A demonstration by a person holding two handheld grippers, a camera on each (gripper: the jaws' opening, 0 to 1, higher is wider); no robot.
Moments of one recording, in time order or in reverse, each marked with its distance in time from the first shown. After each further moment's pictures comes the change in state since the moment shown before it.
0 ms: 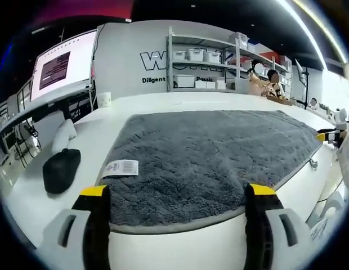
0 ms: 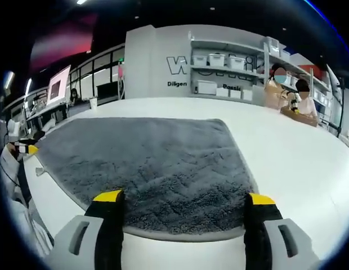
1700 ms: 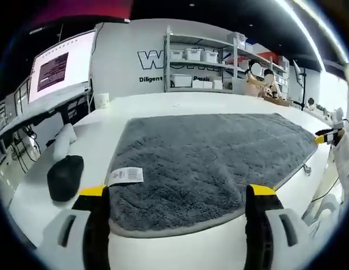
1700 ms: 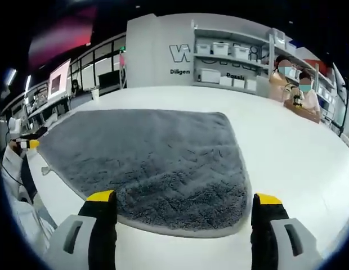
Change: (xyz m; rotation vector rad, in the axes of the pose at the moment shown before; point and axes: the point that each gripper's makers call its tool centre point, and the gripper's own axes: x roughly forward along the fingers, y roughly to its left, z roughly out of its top) left arm -0.014 0.004 0.025 -0.024 -0.036 -0.042; right arm -0.014 0.000 0.007 -0.009 0.106 0.014
